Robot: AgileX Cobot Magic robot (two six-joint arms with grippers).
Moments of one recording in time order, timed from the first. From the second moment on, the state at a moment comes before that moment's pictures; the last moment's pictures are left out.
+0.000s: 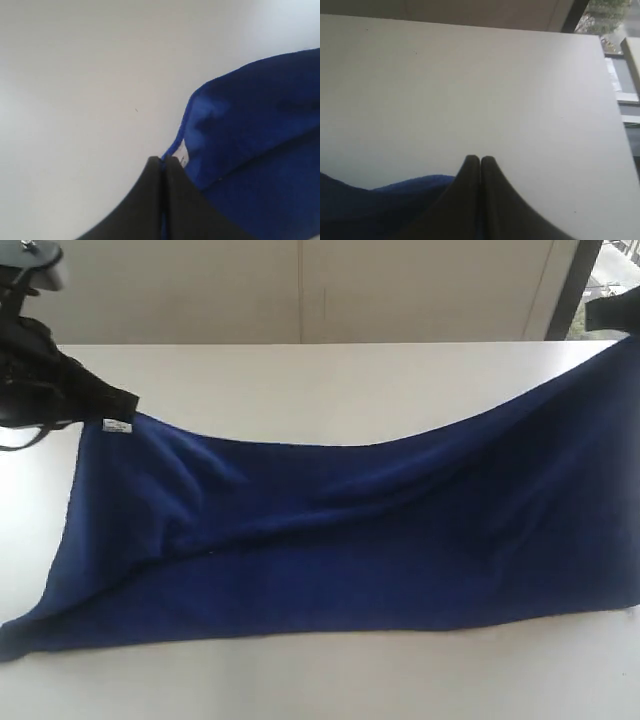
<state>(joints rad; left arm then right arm) -0.44 1.21 -0.93 0.10 0.58 -0.16 -0.10 1.20 -1.00 -0.05 0.51 -0.02</state>
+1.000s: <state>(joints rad) -0.44 0.58 -0.84 0.11 1.02 -0.20 -0.10 0.47 -0.93 -0.09 0.97 -0.01</state>
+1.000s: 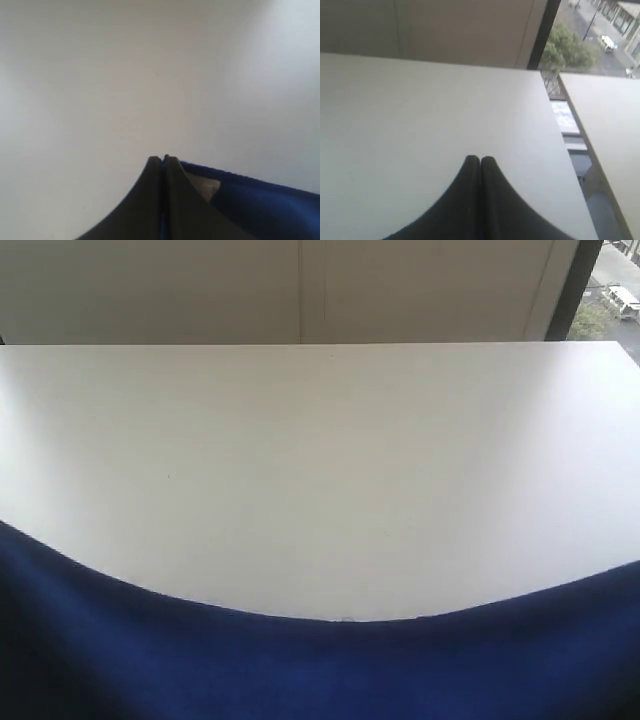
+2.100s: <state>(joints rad) -0.18 1.88 -1.06 1.33 0.26 -1.46 -0.17 1.91 -1.06 -0.10 0.04 0.09</state>
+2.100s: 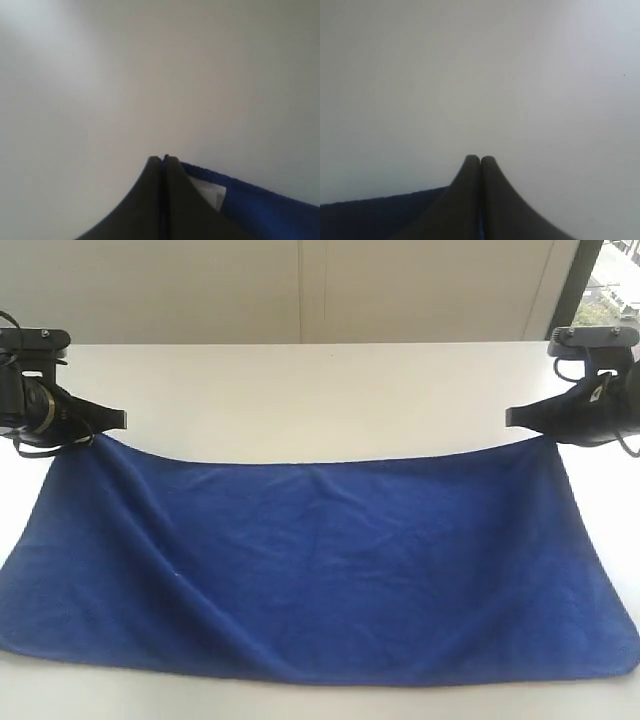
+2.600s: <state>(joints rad) -0.14 2.01 -1.12 1.31 0.11 -1.52 -0.22 2.07 -1.16 -0.10 0.05 0.11</state>
